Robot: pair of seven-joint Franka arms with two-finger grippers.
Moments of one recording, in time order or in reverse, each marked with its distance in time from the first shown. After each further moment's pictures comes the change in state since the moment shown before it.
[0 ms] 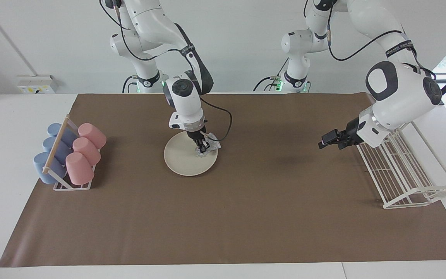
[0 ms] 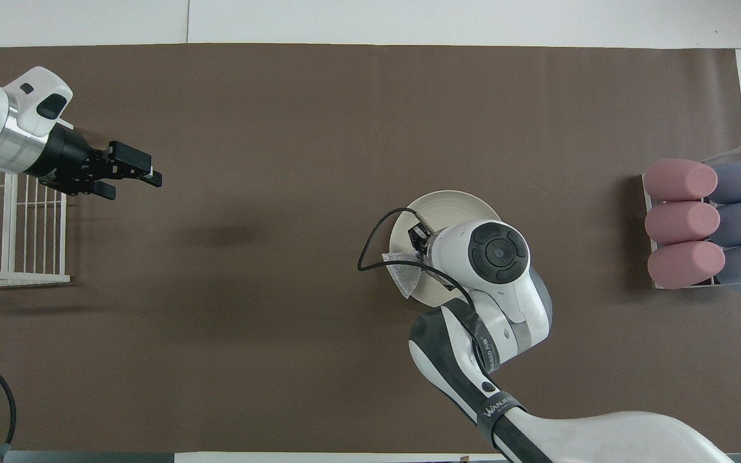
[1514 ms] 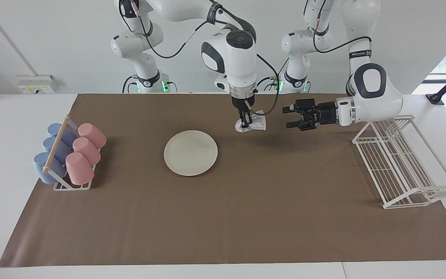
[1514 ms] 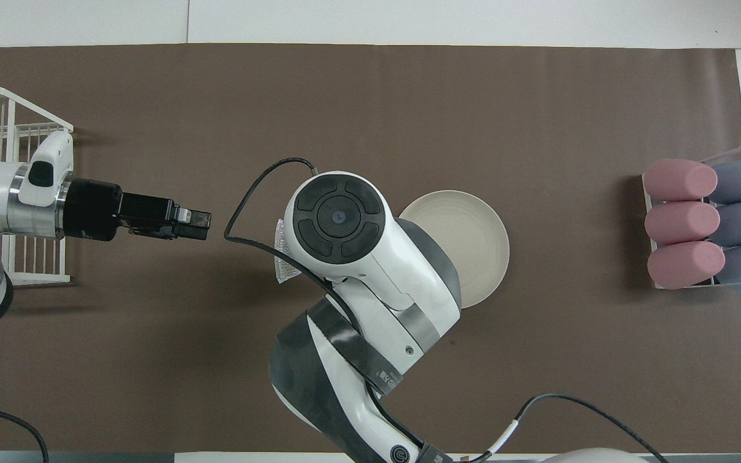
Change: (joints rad) left arm 0.001 -0.161 -0.017 -0.400 -0.838 -0.125 0.536; right arm 0.204 0.126 0.004 0.677 -0.054 -0.557 0.705
